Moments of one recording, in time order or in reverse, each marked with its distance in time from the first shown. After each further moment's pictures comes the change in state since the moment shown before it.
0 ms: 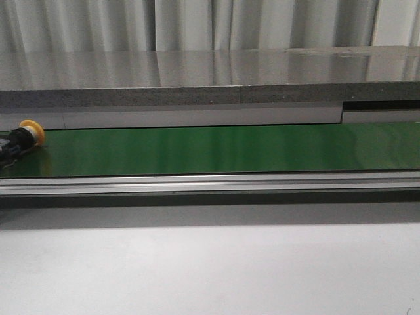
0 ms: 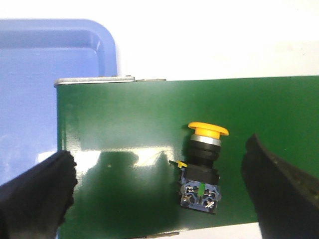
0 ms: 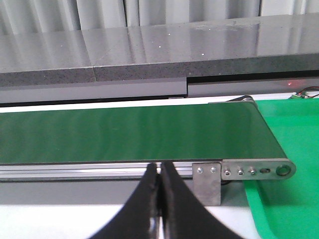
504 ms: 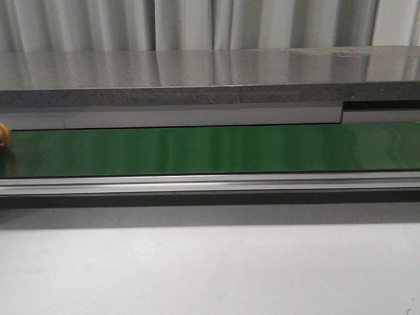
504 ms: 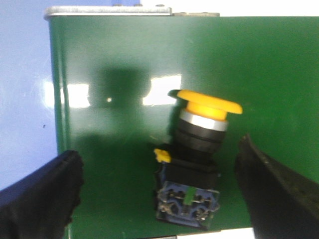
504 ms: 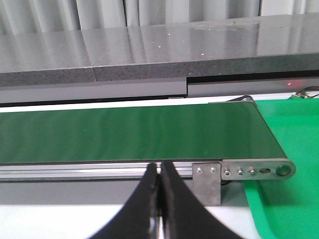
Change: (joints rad) left arm 0.002 0.239 -0.080 0.109 0.116 -0.069; right arm 0.000 0.000 0.000 0.000 0.000 0.000
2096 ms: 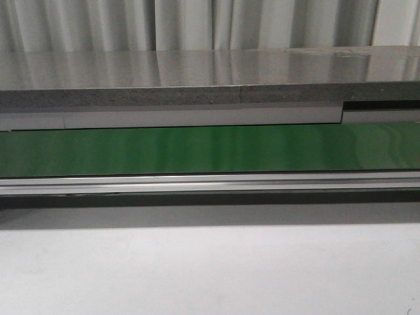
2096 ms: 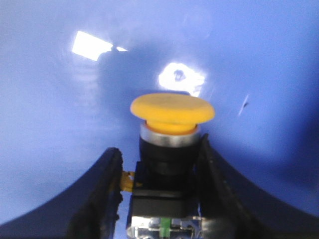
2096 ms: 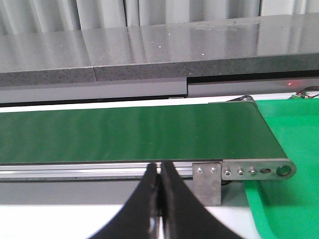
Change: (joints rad) left arm 0.285 0.154 0.114 0.070 -0.201 -0.095; right arm 0.000 0.000 0.000 0.000 0.000 0.000
